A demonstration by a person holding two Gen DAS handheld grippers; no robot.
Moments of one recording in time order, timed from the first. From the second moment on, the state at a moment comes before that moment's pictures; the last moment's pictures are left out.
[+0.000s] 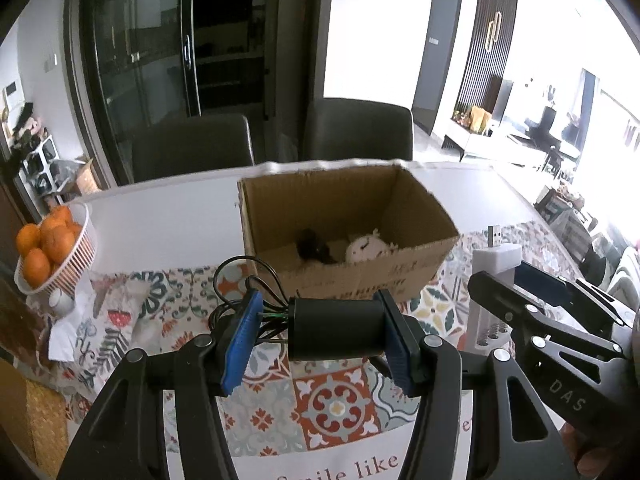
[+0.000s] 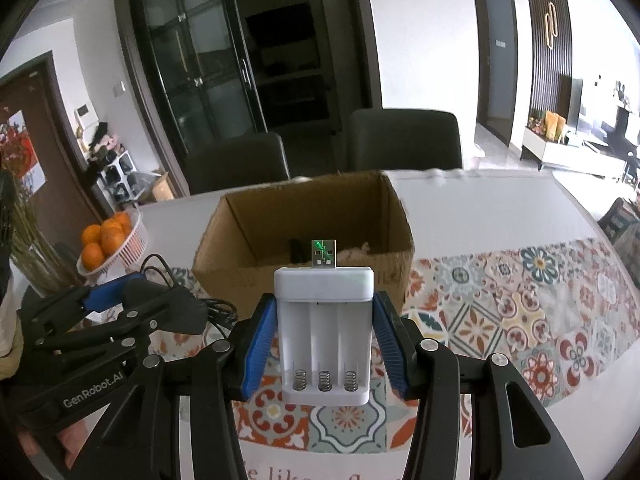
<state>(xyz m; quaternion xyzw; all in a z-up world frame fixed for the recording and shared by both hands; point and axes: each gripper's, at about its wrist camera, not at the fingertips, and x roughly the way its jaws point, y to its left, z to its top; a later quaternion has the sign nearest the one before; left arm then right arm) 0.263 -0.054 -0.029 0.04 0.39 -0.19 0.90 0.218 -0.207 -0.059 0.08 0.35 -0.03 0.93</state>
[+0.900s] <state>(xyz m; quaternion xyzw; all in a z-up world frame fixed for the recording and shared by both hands) 0.341 -0.077 0.018 0.03 0.37 -0.18 0.91 0.304 -0.225 -0.007 0.06 0.34 0.01 0.94</state>
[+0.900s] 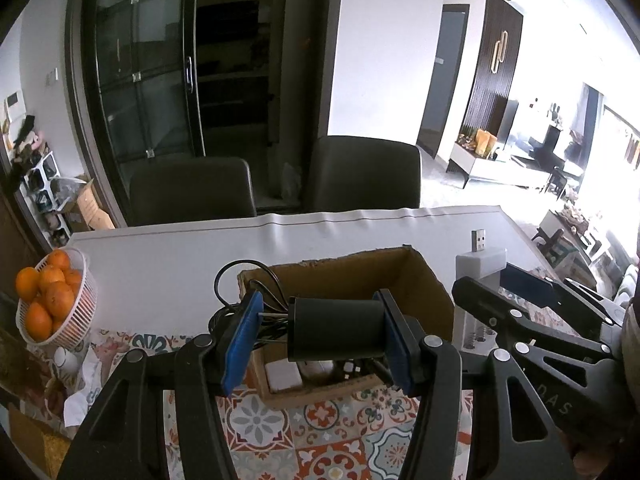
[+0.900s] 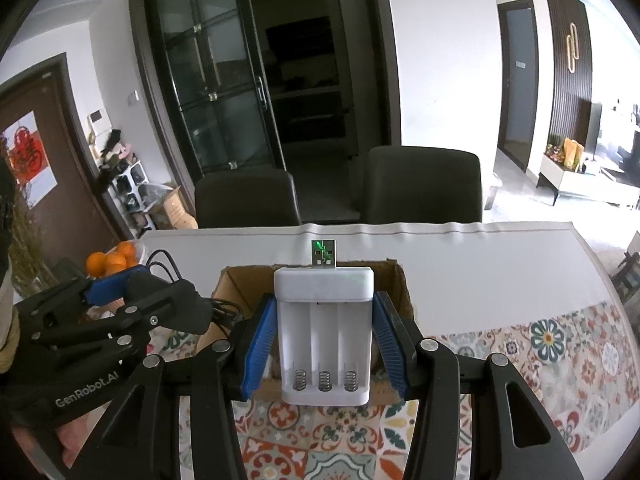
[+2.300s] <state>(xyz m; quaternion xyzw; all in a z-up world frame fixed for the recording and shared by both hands) 0.396 -0.104 -0.055 0.07 0.45 -0.14 0.88 0.374 -0.253 -0.094 0.05 0.48 -0.02 0.88</state>
